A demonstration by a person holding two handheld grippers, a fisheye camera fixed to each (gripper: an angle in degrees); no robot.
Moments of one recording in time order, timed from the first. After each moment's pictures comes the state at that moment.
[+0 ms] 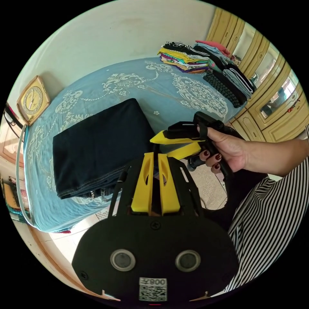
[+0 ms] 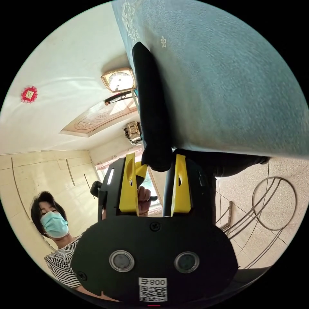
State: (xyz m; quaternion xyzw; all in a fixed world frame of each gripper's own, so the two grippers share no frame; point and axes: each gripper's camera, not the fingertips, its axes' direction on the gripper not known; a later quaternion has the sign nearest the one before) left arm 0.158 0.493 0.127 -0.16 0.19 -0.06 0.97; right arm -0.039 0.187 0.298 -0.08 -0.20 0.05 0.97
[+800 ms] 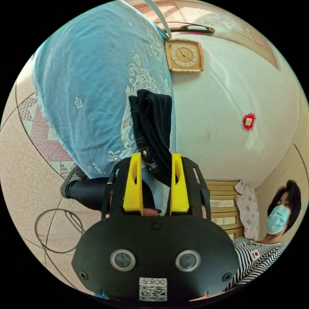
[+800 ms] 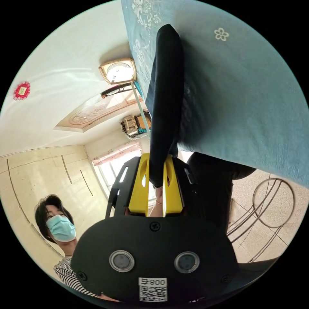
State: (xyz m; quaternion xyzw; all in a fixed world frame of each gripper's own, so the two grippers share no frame) left arm 0.085 1.003 0.204 0.09 0.37 -0.71 0.60; right arm -0.099 0.166 0.312 -0.11 -0.19 0.04 0.97
